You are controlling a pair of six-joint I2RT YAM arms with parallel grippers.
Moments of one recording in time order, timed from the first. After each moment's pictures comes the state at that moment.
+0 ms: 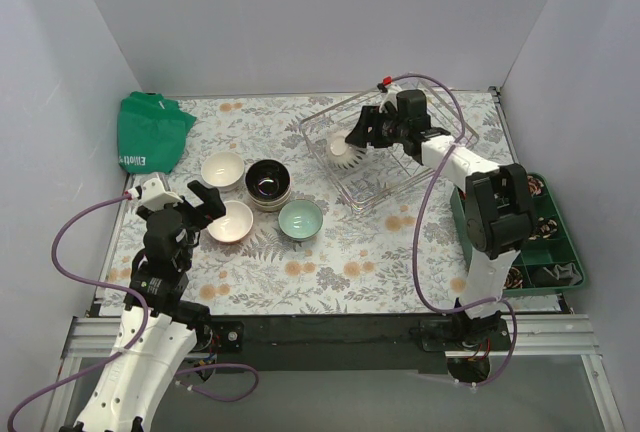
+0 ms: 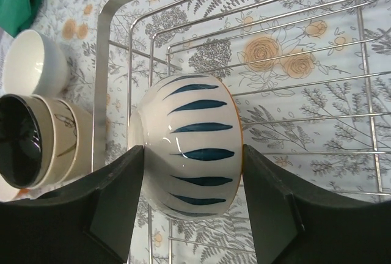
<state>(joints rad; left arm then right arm) -0.23 0.44 0.53 -0.30 -0.36 -0.48 0.34 1.90 1.37 0.01 -0.44 0.35</state>
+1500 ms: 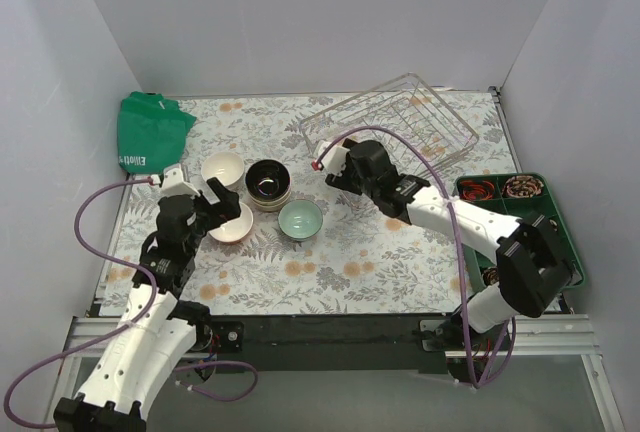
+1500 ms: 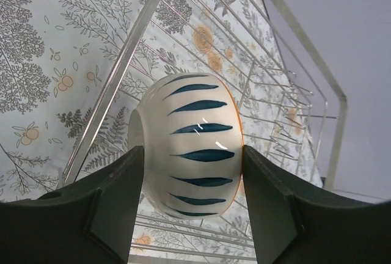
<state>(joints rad) -0.23 0.59 0.53 -0.29 -0.19 -0.51 0.77 1.51 1.06 -0.07 0.23 -0.67</state>
